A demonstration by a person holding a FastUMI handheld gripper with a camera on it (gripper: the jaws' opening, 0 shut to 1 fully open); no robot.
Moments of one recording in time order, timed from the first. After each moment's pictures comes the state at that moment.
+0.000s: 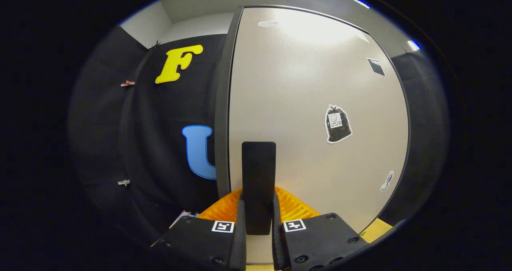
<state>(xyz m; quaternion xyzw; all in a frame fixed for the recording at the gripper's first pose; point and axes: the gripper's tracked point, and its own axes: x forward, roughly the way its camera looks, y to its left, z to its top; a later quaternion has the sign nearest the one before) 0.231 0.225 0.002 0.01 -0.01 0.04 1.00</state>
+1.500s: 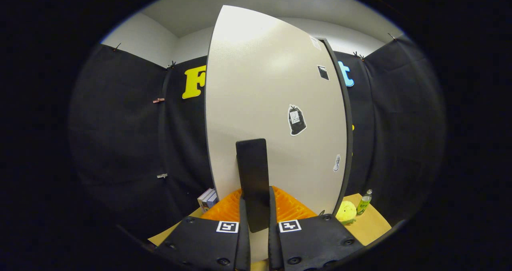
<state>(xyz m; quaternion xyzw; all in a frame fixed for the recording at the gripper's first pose) 0.054 0.127 0.018 0.06 0.01 0.13 0.99</state>
